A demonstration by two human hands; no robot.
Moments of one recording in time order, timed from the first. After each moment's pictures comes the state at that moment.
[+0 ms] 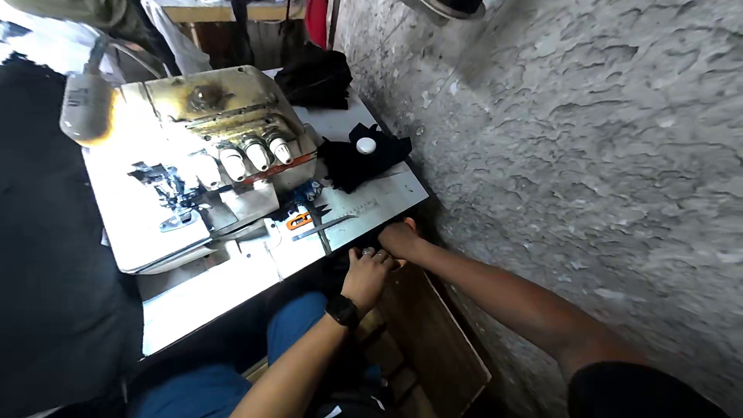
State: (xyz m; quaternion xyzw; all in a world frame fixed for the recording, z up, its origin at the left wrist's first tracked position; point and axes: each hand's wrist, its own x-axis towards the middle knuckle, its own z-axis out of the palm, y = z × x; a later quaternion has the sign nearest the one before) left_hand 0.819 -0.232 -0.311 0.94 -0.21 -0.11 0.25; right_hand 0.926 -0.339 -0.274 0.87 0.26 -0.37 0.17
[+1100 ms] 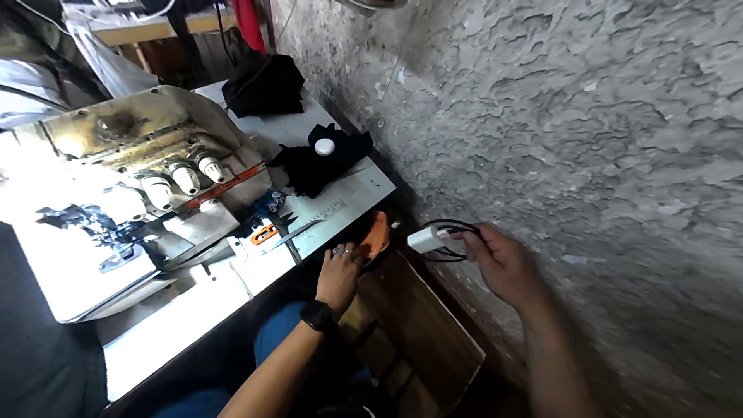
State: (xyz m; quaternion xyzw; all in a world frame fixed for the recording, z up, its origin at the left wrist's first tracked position) left_hand 0.825 -0.233 -0.319 0.96 -0.20 -0.07 0.19; right_hand 0.820 -0.503 -0.176 0.94 0.08 0.06 -0.34
